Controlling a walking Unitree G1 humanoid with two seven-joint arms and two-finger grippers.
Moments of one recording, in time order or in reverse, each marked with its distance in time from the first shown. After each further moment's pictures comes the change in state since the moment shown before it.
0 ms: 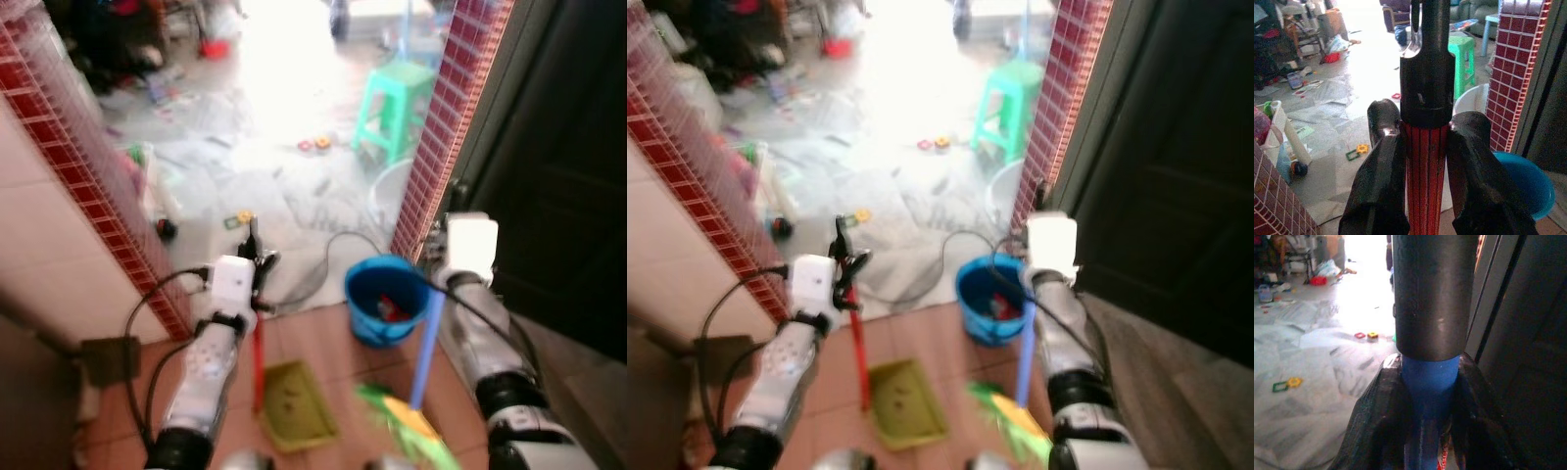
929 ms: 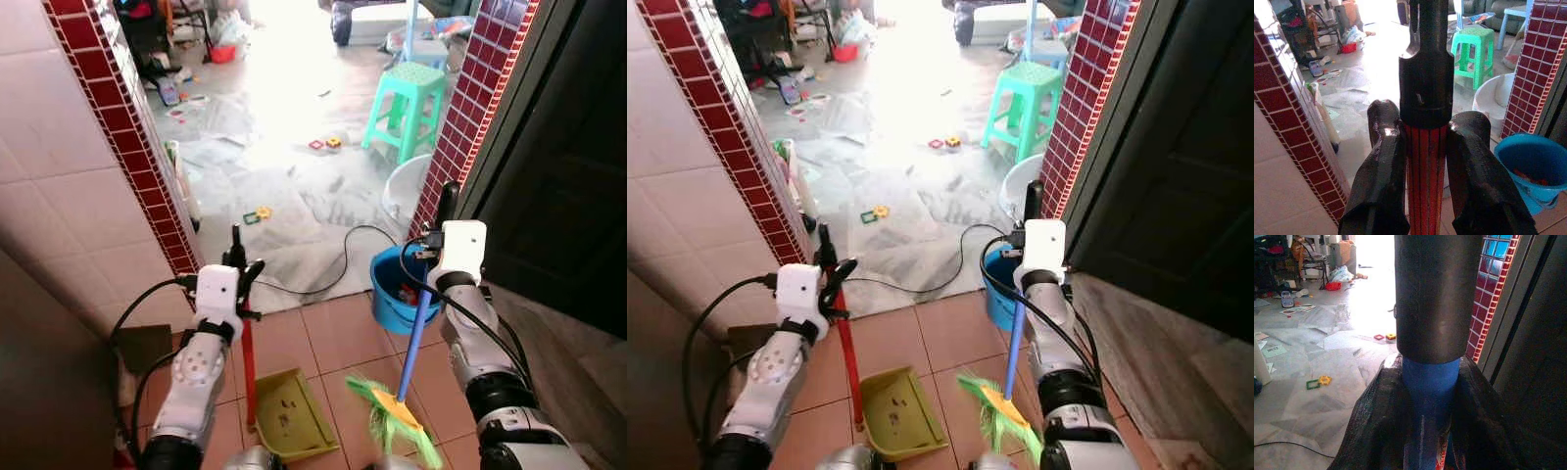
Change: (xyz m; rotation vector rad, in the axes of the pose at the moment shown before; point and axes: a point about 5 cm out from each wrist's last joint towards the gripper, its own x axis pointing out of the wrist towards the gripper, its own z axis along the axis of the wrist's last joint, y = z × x) left arm -0.012 0.020 -0.012 -0.001 0.039 0.065; right arm -0.003 0.010 -0.002 0.031 -0.003 0.023
